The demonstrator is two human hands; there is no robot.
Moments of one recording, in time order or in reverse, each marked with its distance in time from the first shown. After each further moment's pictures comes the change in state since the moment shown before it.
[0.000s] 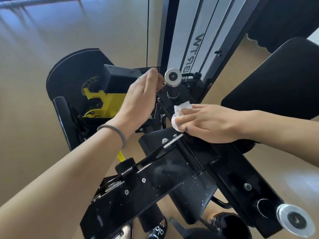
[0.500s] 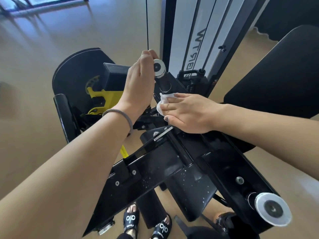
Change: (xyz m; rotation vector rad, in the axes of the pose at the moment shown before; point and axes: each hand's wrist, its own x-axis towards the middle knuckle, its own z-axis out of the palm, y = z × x) left_hand 0.009 0.030 0.029 -0.188 0.126 -0.038; right_hand 0.017 0.001 0.011 -0.086 0.208 0.030
